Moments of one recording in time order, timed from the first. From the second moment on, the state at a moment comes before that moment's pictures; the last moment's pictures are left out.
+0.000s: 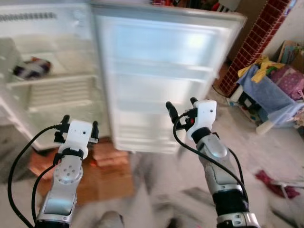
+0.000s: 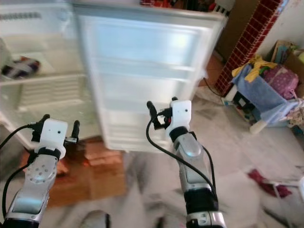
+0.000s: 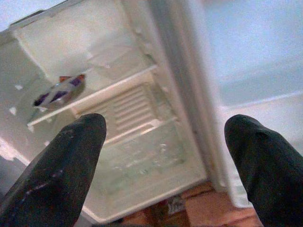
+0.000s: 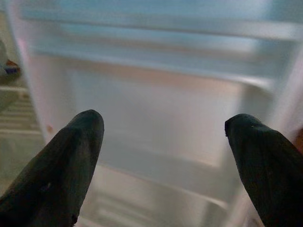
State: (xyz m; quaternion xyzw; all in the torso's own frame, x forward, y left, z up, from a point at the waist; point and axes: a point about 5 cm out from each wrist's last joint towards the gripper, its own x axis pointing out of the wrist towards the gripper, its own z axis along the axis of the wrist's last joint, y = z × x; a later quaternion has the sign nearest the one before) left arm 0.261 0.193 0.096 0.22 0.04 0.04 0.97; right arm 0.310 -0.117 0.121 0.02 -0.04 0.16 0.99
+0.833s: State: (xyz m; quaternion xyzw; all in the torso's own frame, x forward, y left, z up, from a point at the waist) left arm 0.256 0.184 0.087 0.19 0.05 0.05 0.98; right arm 0.306 -0.116 0.118 -0.02 -0.04 0.19 0.98
